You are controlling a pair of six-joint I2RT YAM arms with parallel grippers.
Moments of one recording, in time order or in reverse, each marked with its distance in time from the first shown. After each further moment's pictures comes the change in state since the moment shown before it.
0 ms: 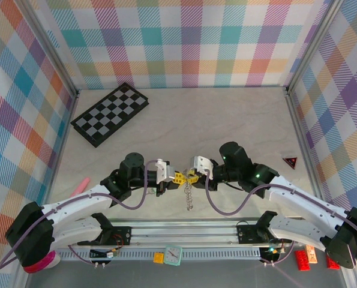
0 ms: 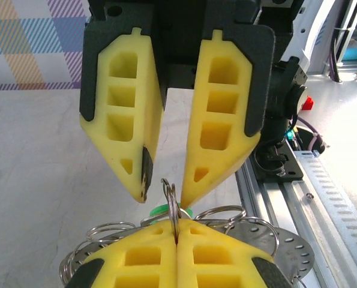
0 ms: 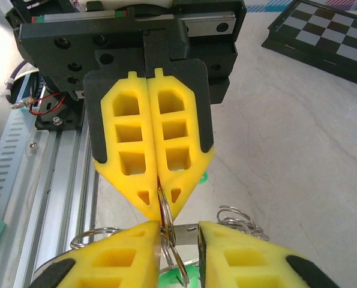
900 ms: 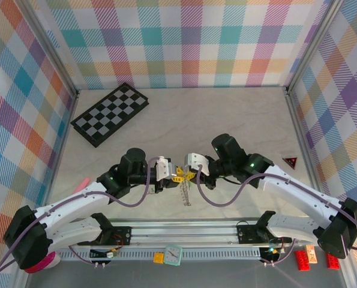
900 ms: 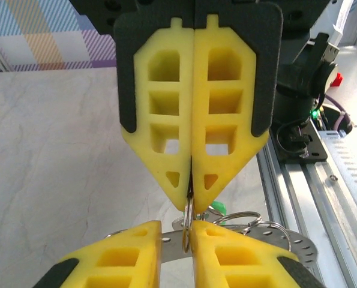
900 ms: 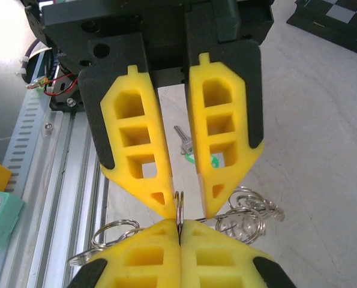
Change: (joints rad) left arm 0.000 -0.027 0.115 -0.262 -0.095 0.113; right arm 0.003 0.130 0.186 -0.217 -0.015 -0.092
